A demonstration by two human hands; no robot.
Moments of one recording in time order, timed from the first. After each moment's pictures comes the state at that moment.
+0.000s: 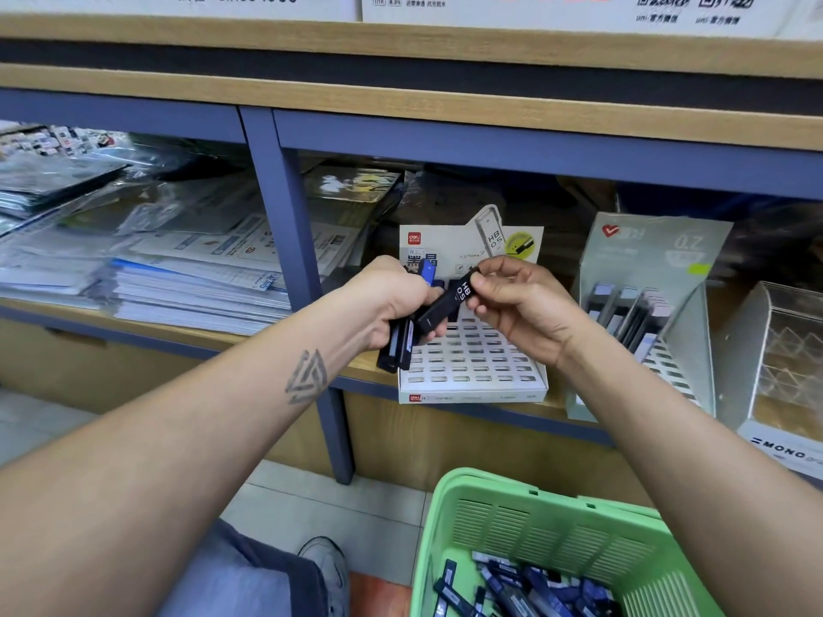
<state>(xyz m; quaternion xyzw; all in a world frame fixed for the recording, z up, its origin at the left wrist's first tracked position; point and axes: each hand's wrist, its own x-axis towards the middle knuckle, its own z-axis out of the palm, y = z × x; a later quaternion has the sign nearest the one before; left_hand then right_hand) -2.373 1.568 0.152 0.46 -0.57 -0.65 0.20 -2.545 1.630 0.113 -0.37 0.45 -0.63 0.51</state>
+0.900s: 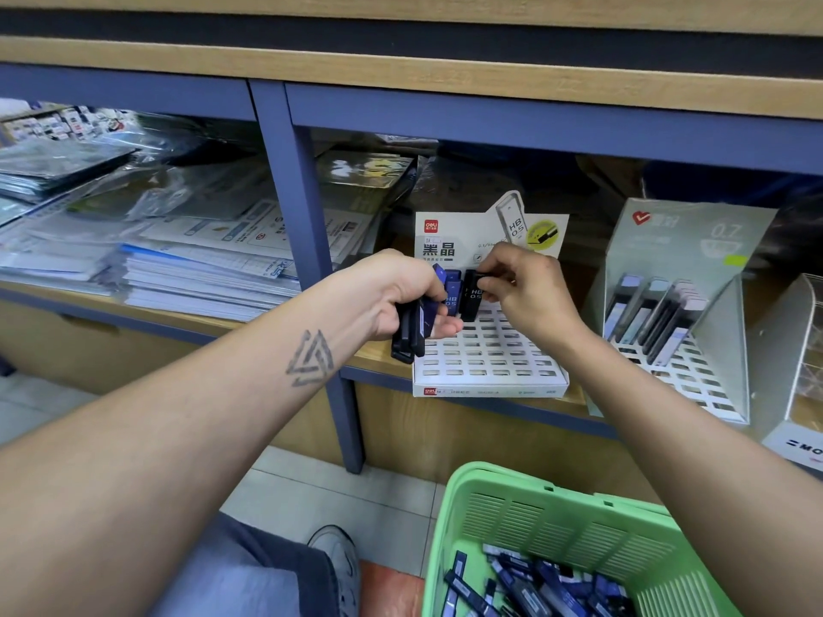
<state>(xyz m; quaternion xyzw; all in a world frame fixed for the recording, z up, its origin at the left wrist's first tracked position) -2.368 1.557 0.151 0.50 -0.52 -0.67 0.15 -2.548 1.599 0.089 -0.60 0.66 -0.44 0.07</state>
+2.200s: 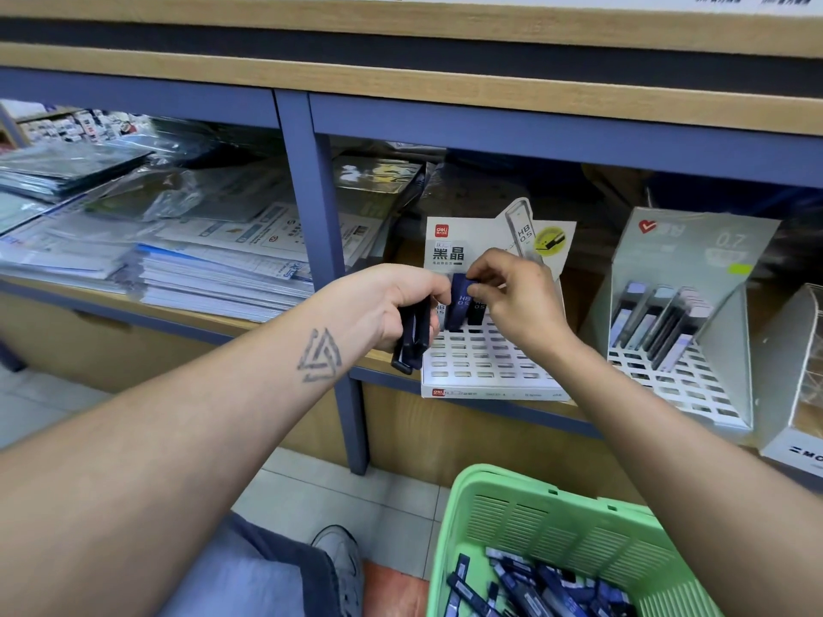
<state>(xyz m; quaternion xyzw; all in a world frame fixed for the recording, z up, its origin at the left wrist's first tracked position) -2.359 1.549 0.141 0.51 -0.50 -0.69 0.12 -2.517 1.607 0.098 -0.61 0.67 -0.42 0.04</state>
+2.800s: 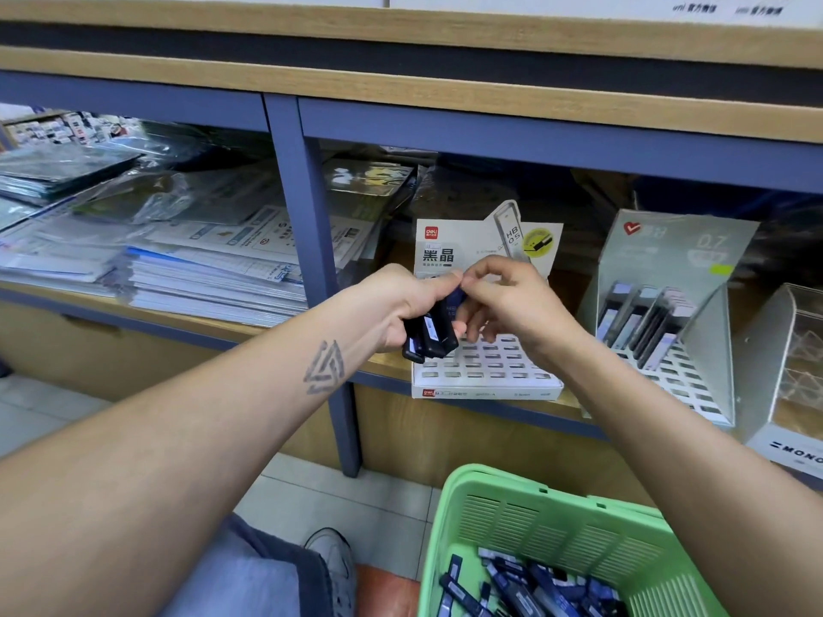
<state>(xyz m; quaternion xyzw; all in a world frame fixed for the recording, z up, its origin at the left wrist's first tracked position) -2.369 1.566 0.142 0.46 -0.50 -0.70 0.22 -2.507 1.629 0.121 -0.51 0.62 -0.48 0.34</state>
